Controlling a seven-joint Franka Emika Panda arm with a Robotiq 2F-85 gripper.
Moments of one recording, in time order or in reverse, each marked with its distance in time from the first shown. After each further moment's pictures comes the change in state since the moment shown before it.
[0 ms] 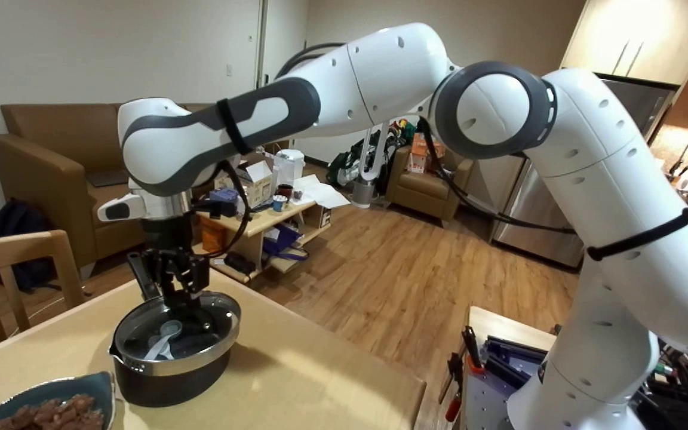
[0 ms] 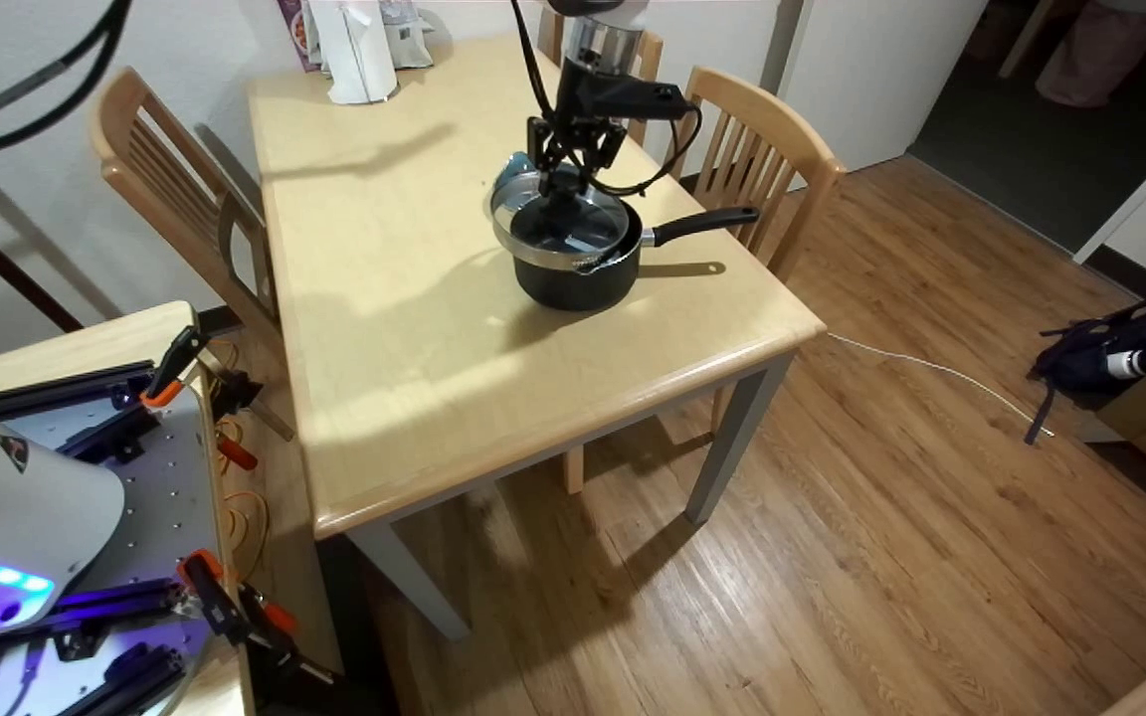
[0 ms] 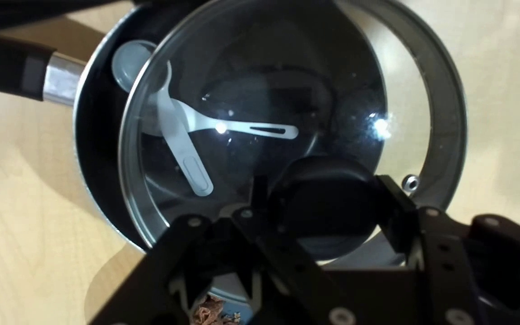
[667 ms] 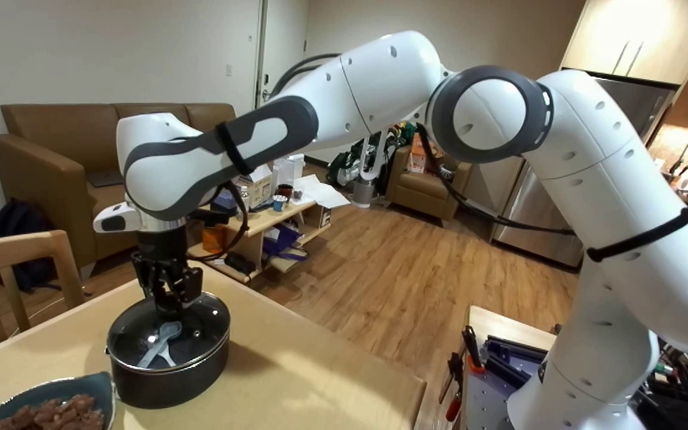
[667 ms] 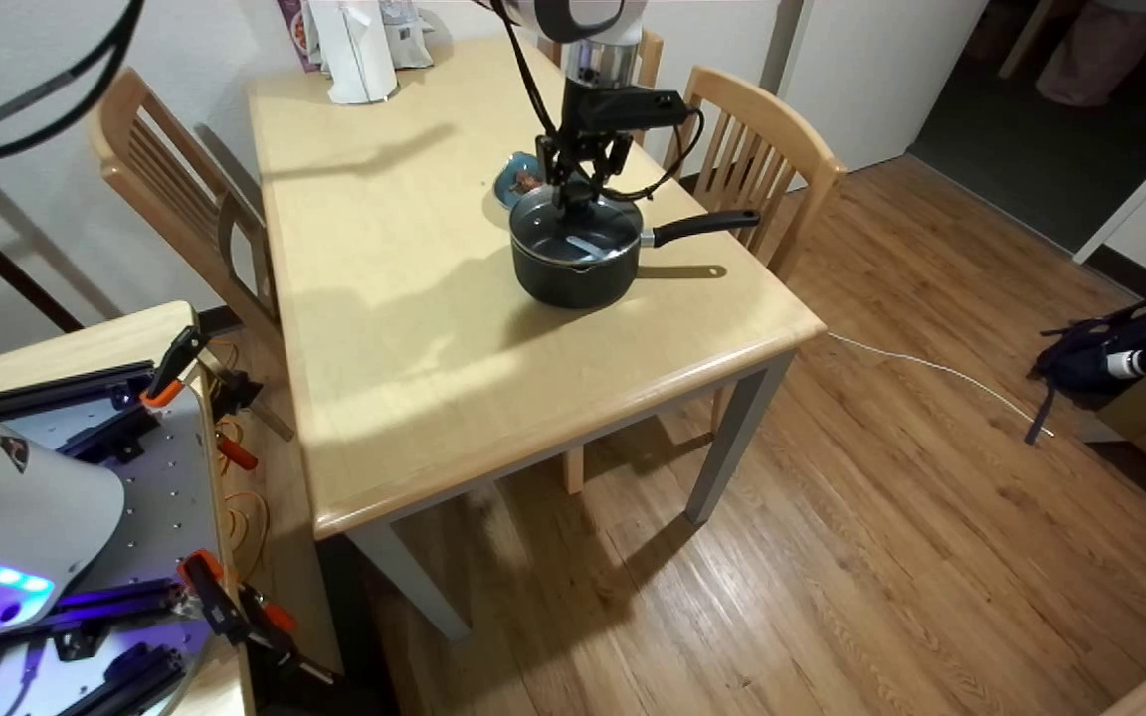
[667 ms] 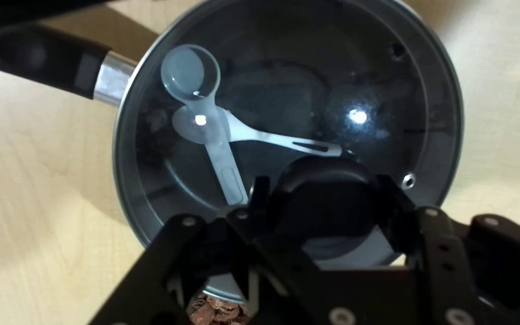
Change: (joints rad) arm 0.011 0.020 -0.002 -0.036 -0.053 0.146 0.016
